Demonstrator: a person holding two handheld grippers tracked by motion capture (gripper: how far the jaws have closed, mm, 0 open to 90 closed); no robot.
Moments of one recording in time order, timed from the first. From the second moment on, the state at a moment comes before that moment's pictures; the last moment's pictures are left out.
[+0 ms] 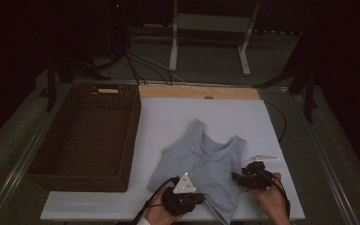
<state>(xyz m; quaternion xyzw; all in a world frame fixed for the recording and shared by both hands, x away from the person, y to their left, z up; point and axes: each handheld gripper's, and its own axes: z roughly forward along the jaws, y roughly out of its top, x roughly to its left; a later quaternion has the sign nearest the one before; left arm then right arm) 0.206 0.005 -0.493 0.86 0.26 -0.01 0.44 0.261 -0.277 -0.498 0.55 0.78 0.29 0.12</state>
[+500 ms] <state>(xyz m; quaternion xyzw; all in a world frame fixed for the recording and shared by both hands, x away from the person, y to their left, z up) 0.204 -0.010 -0.492 0.86 0.25 -0.03 0.45 0.261 -0.269 -0.500 0.52 0.80 0.25 0.15</state>
